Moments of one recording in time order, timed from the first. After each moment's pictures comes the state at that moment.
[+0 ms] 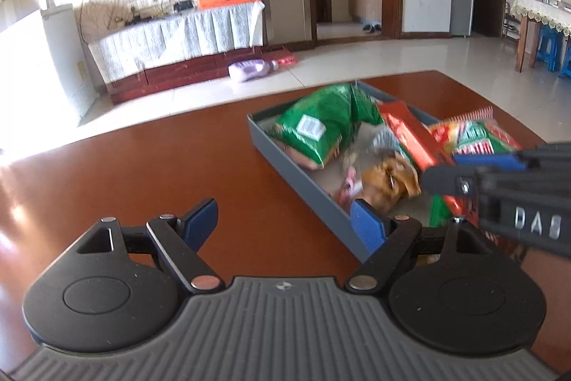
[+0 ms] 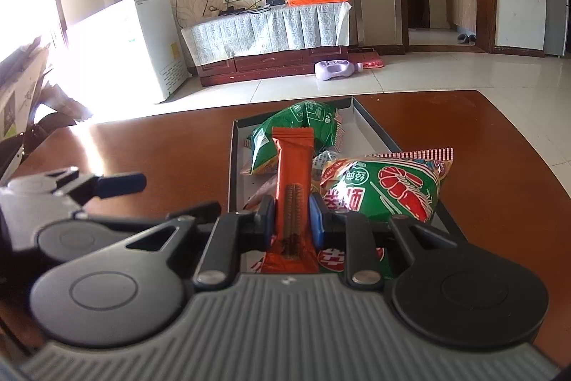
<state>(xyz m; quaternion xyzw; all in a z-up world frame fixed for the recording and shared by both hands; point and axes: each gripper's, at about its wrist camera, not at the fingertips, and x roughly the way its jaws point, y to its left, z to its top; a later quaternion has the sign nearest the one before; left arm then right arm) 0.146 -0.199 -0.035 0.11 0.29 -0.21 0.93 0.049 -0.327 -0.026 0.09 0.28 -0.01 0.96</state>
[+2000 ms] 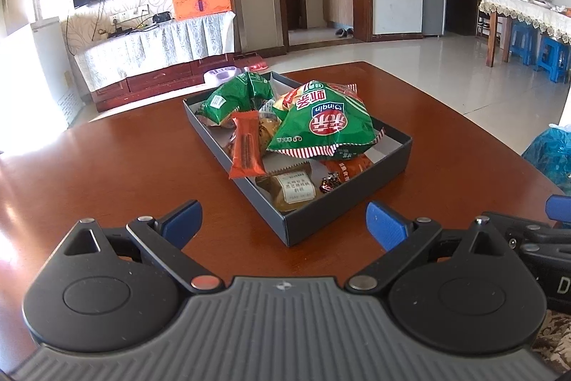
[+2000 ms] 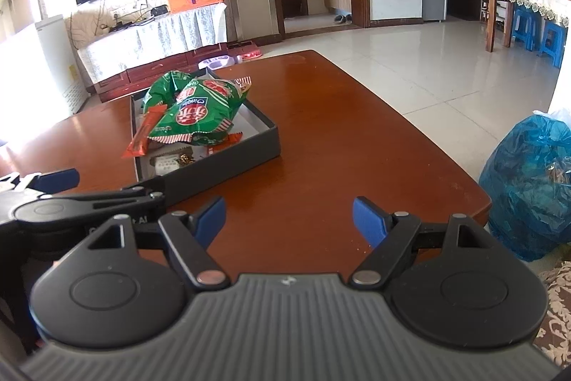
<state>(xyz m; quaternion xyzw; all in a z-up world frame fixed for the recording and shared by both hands) -0.023 -0.226 -0.019 0.12 0.27 -0.24 0.93 -0.138 -0.351 -0.031 0.13 0.28 -0.21 0.93</state>
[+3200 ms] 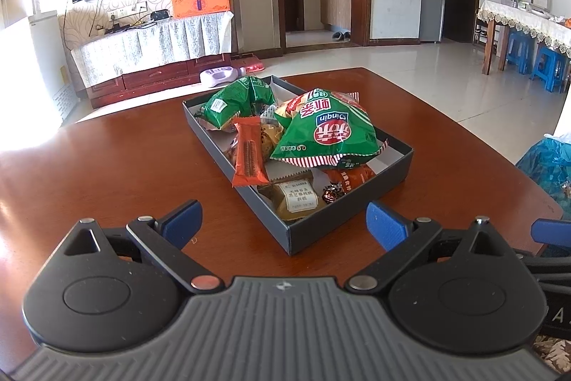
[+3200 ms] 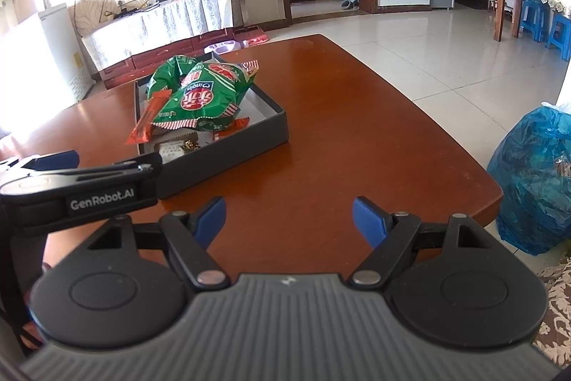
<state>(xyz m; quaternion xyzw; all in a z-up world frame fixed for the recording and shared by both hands) -0.016 -0.220 -0.015 0.10 0.27 -0.25 0.92 -0.130 -0.352 -0.037 0.13 0.31 -0.19 0.92</state>
